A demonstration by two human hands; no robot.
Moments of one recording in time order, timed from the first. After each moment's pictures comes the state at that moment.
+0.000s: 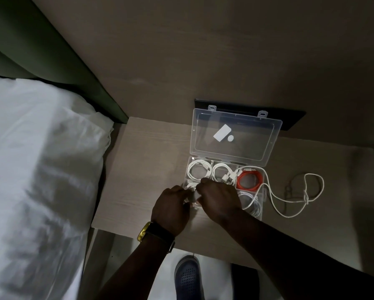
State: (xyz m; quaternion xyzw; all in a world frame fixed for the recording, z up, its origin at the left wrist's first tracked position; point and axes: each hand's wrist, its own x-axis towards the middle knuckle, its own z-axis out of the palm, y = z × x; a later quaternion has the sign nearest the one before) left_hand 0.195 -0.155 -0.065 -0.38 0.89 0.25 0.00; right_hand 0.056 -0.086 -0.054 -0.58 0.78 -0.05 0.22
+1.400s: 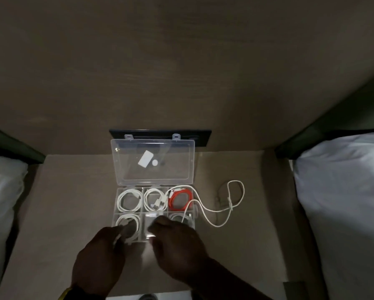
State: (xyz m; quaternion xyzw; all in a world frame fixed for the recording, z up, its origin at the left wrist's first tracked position) left_hand 0.181 -0.126 -0.041 -0.48 0.84 0.23 0.03; right_hand 0.037 -0.003 -0.010 -0.53 0.79 -0.18 0.24
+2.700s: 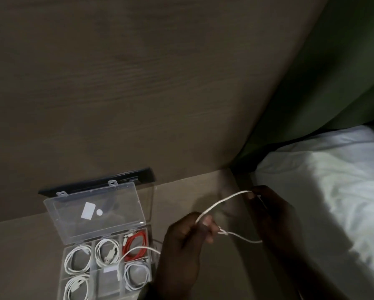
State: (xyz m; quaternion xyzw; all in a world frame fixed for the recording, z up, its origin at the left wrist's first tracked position) left_hand -0.060 0.018 0.048 -0.20 0.71 0.67 -0.11; right_hand -0.177 0.174 0.042 -0.12 0.89 -0.44 0.07
